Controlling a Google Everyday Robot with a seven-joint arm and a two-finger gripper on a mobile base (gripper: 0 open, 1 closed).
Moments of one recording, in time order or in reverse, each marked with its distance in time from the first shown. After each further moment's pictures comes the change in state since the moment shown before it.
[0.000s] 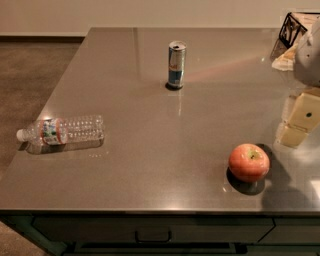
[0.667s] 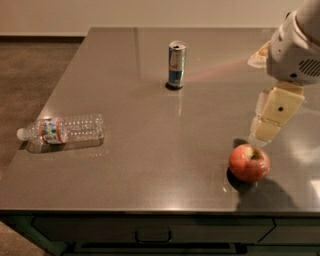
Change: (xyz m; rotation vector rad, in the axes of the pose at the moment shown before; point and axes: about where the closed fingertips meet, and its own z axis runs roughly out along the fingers) arm -0.039 0.000 0.009 -0.024 -0.061 -0.033
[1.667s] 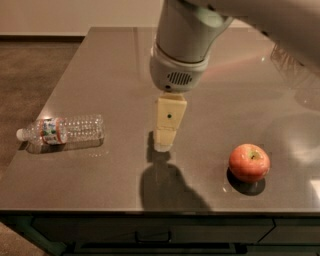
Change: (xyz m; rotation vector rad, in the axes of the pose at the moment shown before) arm -0.155 0.029 0.066 -0.055 -0.002 -0.222
